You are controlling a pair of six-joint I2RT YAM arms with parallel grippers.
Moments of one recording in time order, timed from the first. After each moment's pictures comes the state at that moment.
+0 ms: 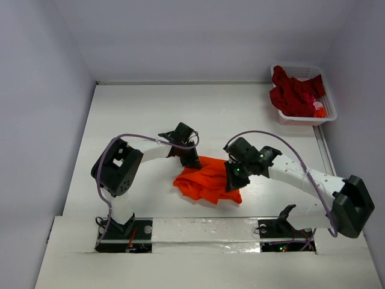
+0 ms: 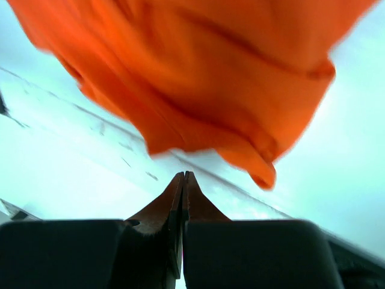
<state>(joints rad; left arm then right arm) -0.64 1.78 0.99 -0.29 0.34 -0.88 0.78 1.30 0.90 -0.78 -0.26 0.60</state>
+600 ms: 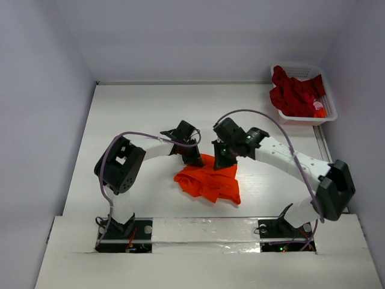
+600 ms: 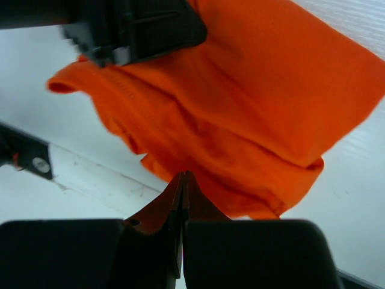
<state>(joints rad) -0.64 1.83 1.05 -0.29 0.35 -0.89 0.79 1.45 1.21 -0.82 -0.11 0.63</state>
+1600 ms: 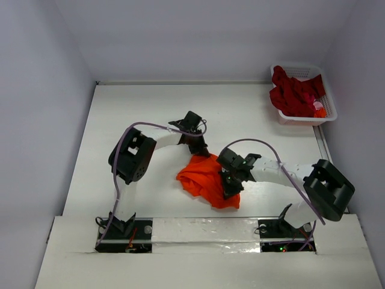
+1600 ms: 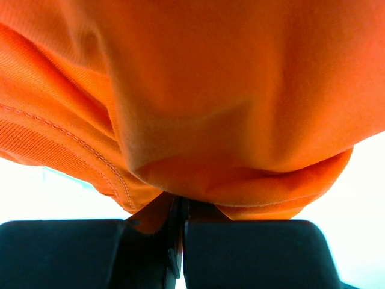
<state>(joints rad) -0.62 2.01 1.29 -0.34 0.32 -0.91 0.86 1.48 0.79 -0.61 -0.17 0.64</state>
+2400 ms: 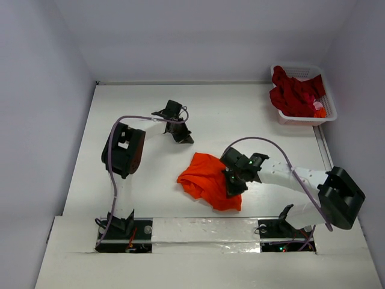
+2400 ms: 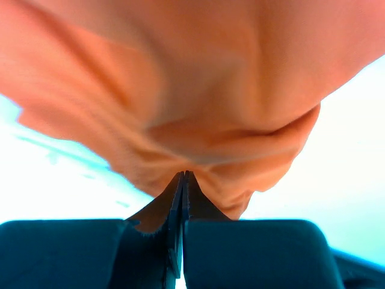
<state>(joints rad) -0.43 2.05 1.35 -0.35 0.32 -0.87 0.87 1.37 0.77 -0.69 -0.13 0.67</state>
